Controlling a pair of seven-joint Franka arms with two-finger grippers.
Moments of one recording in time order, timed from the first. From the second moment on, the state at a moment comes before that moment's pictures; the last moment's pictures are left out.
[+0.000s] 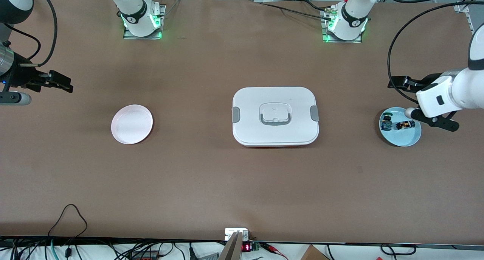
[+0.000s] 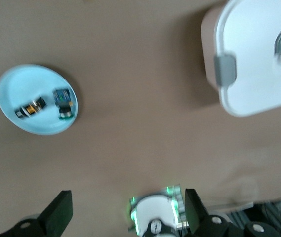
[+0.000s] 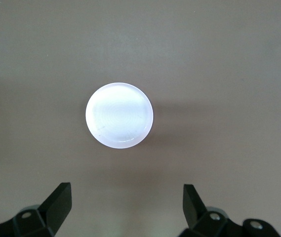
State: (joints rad) left arm 0.34 0.37 -0.50 -1.26 0.10 1.24 0.10; right arm 0.06 0.08 -0.07 -1.59 -0.02 1.59 -0.01
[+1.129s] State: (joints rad) left arm -0.02 -0.04 0.02 -1.72 0.00 1.64 0.00; right arm 0.07 0.08 -0.07 -1.59 -0.02 1.59 -0.01
